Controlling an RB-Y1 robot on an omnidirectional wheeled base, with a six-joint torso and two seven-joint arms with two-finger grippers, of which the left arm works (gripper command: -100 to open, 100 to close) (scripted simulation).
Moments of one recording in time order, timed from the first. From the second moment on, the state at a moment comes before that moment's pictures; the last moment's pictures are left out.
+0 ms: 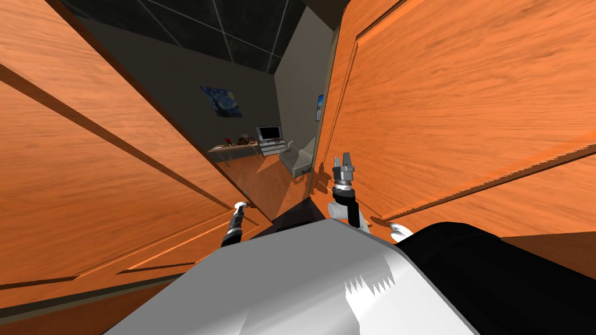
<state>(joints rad) 0.10 0.17 0.33 -0.81 -0.09 -0.82 -0.53</state>
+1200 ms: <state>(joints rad) 0.09 0.18 0.32 -0.80 -0.01 -0.82 -0.24</state>
